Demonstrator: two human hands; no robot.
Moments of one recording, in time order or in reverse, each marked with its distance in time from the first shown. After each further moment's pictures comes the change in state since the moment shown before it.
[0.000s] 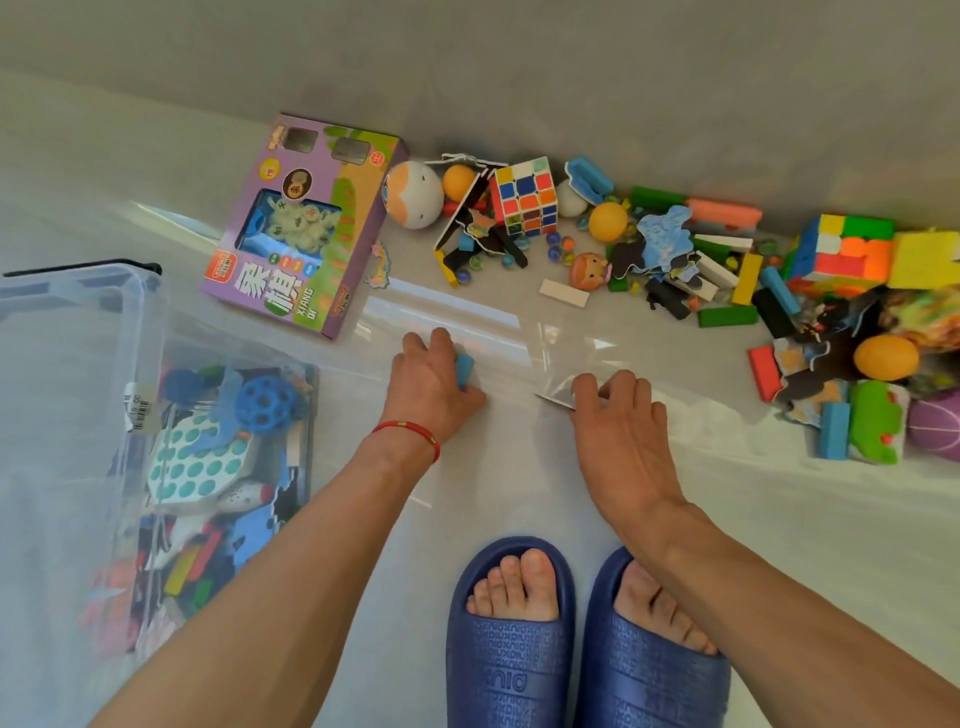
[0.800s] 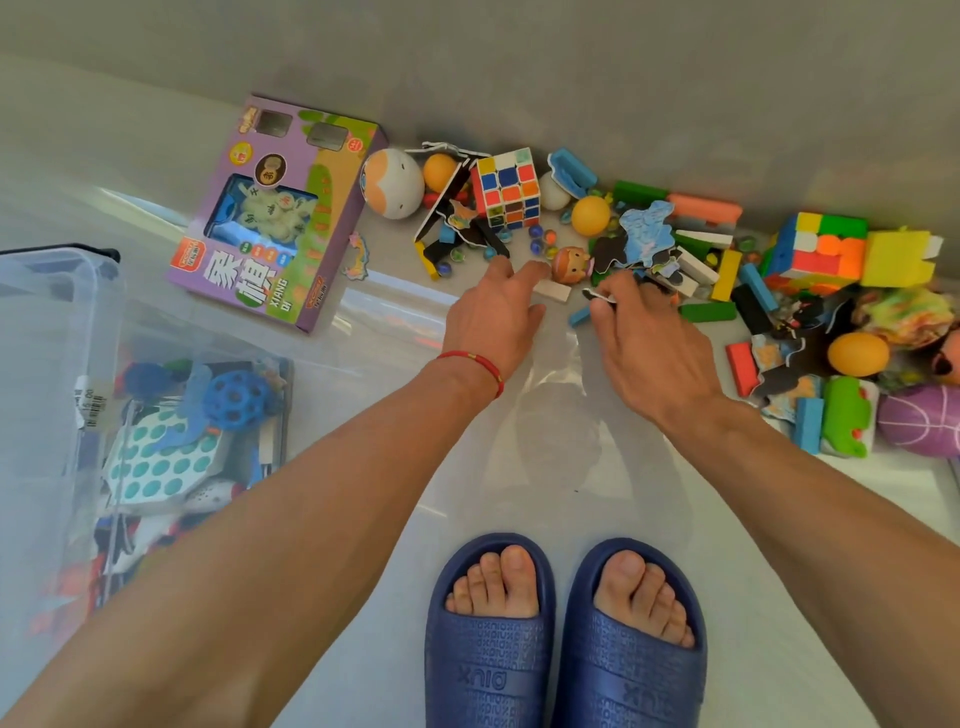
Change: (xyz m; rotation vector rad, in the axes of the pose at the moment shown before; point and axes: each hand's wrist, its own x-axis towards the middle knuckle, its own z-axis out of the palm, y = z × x) left_hand 0.036 0.082 -0.001 -0.003 0.164 0.386; right_hand 0.068 0.047 -0.048 0.231 0.101 0.034
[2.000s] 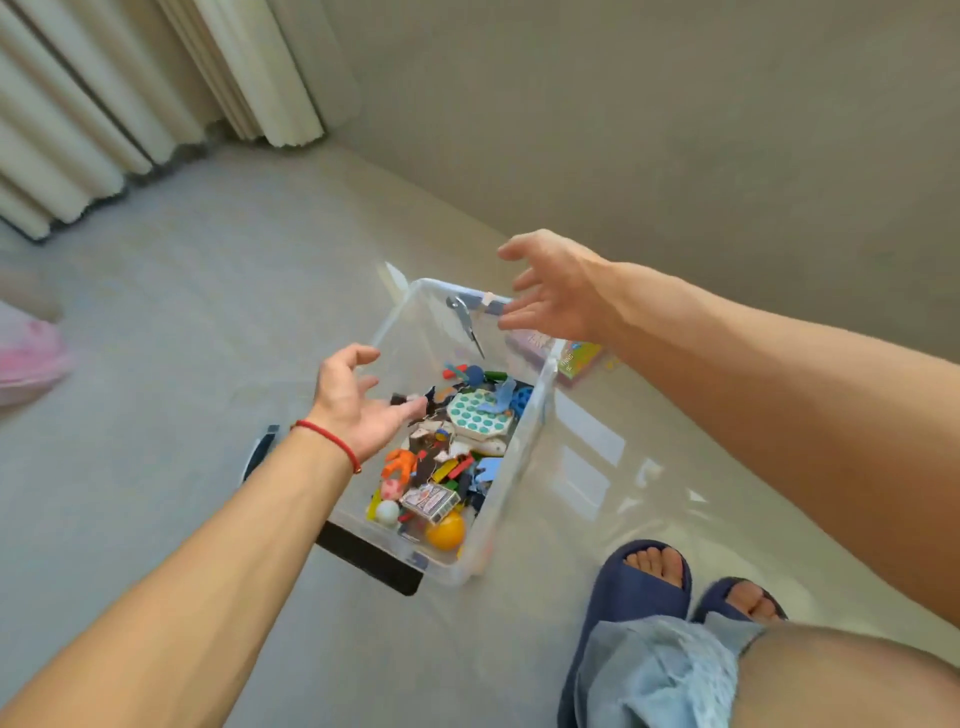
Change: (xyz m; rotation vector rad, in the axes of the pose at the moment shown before) left_hand -0.379 -0.177 -0.290 -2.061 0.642 -0.913; right_hand -0.122 -0.431 -0.196 1.159 -0.832 0.151
